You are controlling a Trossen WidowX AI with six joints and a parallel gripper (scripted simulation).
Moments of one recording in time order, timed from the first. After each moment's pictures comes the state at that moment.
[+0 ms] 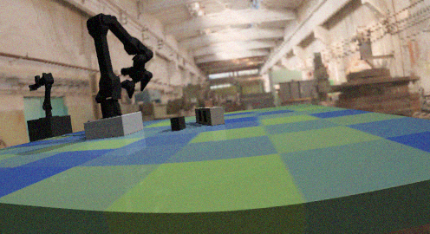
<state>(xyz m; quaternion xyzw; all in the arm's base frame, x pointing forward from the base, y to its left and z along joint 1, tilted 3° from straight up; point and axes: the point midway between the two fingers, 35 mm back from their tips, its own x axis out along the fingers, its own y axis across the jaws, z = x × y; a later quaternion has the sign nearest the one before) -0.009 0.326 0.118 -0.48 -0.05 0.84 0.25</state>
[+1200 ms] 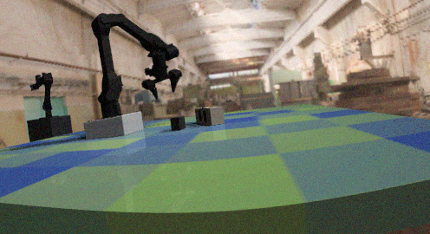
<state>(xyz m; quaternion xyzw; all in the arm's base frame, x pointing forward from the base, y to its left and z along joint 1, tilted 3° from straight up) 0.147 0.276 0.085 -0.54 0.13 0.73 0.40</state>
